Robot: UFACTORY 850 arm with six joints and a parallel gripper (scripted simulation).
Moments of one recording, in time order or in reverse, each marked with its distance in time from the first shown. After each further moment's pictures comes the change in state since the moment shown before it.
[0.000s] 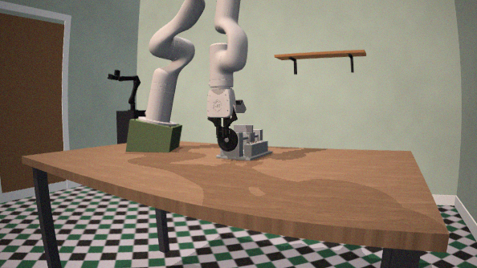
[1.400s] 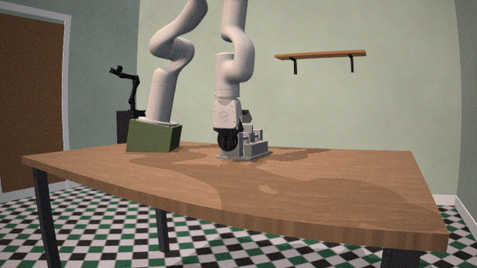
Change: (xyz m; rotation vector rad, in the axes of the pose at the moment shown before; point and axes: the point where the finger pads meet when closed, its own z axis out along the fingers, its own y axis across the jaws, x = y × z) arm 0.000 0.023 0.038 0.013 0.006 0.001
